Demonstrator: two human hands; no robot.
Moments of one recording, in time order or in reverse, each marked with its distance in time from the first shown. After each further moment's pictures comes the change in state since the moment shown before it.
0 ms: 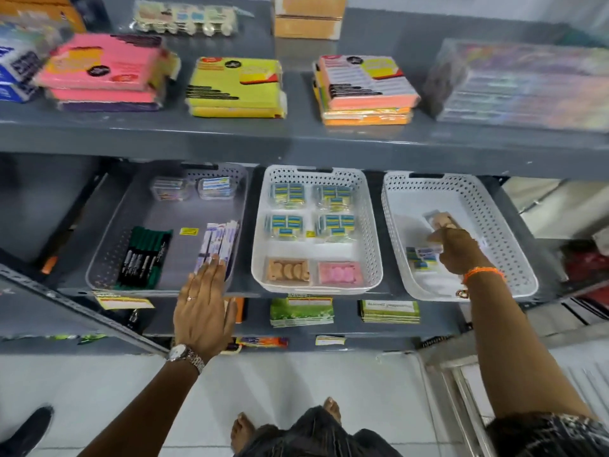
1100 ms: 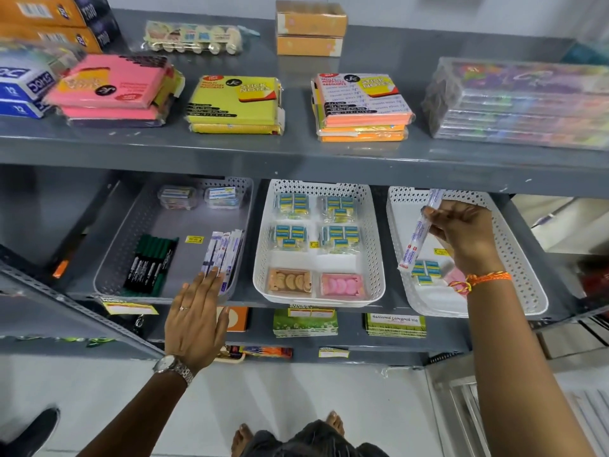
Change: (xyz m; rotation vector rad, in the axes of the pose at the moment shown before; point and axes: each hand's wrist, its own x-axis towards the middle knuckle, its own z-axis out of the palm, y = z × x) left_hand -0.006 -0.014 0.001 0.026 0.066 0.041; right_hand -0.039 -0.086 -0.064 1.186 0.200 -0.032
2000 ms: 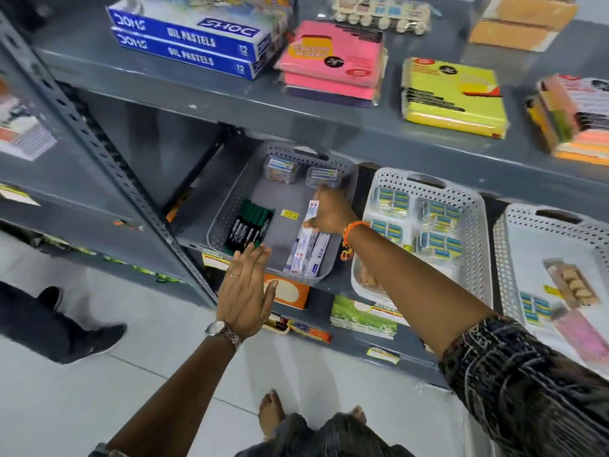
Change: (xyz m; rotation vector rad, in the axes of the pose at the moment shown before) left_hand -0.025 -0.077 -0.004 -0.148 0.125 -0.136; right_hand -0.031 0.035 0.393 -1.003 -0.736 -0.384
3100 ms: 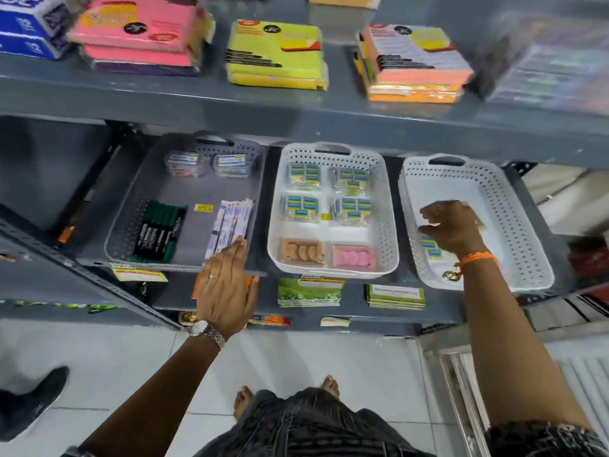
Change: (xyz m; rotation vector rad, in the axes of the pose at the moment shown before) left_hand 0.011 0.100 0.026 0.075 -0.097 0.098; right_hand -0.239 0.289 -0.119 0.125 0.385 0.471
